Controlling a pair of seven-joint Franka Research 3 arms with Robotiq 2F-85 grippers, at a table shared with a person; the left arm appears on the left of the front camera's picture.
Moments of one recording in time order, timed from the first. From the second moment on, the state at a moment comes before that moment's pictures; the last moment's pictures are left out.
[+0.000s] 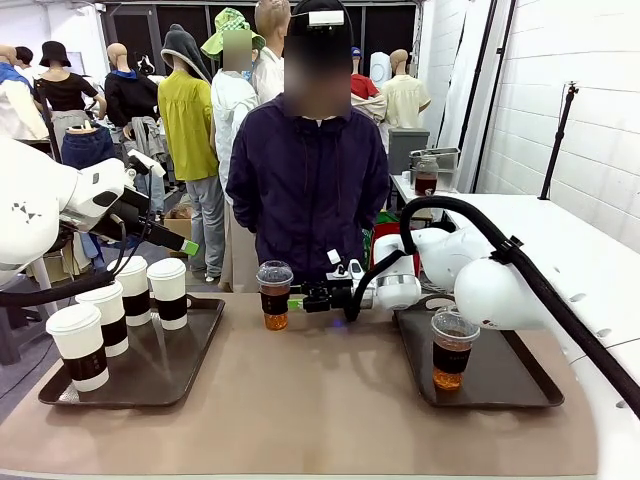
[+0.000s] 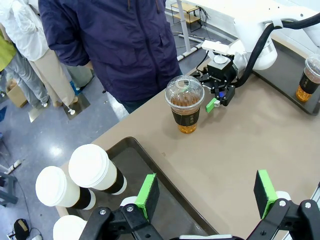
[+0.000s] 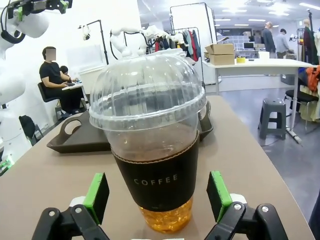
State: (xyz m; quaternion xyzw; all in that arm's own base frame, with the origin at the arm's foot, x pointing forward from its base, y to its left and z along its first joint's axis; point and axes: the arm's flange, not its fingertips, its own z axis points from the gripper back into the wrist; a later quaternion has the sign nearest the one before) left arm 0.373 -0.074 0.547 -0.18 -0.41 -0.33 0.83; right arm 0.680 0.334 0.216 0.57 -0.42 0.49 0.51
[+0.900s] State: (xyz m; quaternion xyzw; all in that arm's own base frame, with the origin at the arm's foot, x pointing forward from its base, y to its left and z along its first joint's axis) left arm 0.373 -0.074 0.547 -0.18 -0.41 -0.33 0.83; right arm 0.676 0.355 0.217 0.57 -0.40 0.51 0.51
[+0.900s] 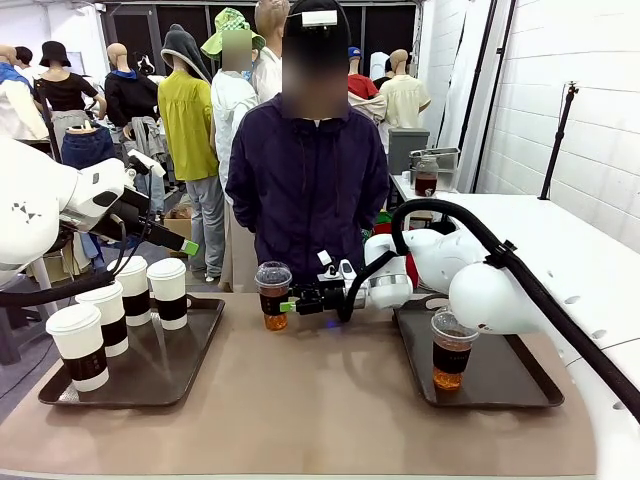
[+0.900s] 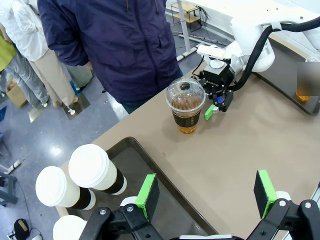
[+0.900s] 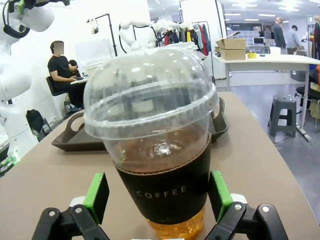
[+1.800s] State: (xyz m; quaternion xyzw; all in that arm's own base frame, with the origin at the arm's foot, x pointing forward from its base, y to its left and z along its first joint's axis) left arm 0.373 -0.074 0.547 -0.18 -0.41 -0.33 0.83; right arm 0.678 0.389 0.215 0.57 -0.38 0.52 0.51
